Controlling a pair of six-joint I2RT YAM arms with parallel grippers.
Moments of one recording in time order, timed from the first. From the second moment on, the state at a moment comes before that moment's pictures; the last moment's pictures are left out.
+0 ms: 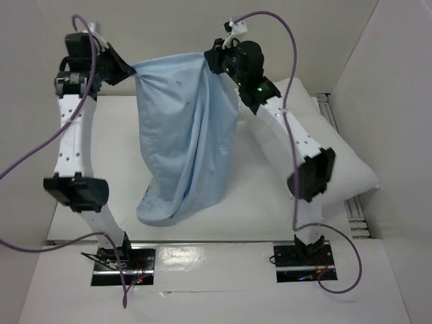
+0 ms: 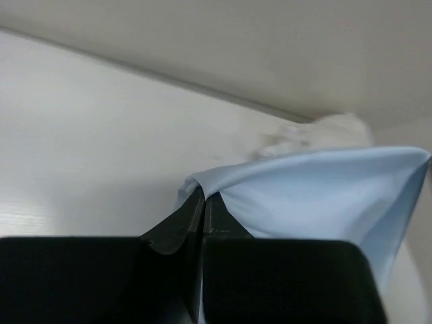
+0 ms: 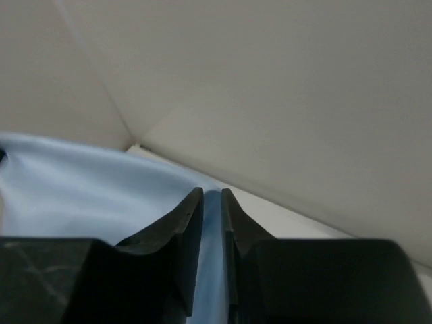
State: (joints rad) left arm 0.06 1.68 2.23 -0.84 0.29 -0.50; right arm 0.55 1.79 1.94 -0.01 -0.01 0.15
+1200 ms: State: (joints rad) left arm -0.25 1.34 0.74 -0.68 0.16 -0.65; right arm 0.97 1.78 1.13 -0.22 -0.02 0.64
